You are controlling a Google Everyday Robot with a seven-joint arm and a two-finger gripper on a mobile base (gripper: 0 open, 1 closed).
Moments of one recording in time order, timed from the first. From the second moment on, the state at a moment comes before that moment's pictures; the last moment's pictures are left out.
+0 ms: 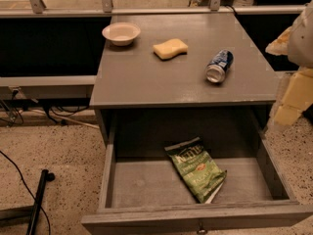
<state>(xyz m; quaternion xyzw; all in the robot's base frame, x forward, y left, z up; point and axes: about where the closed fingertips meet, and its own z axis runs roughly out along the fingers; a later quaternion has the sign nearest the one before) 0.438 -0.216 0.977 -0.60 0.78 -0.04 0.16</state>
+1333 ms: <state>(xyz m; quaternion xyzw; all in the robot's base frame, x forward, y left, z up) 0.395 -0.202 0.875 -0.45 0.87 0.07 0.16</state>
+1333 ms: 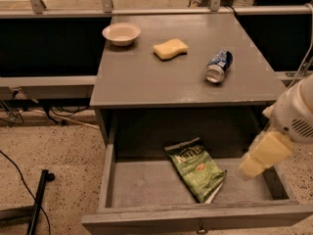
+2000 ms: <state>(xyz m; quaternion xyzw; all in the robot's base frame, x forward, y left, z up) 0.392 -0.206 0.845 -0.44 0.88 0.06 0.16</state>
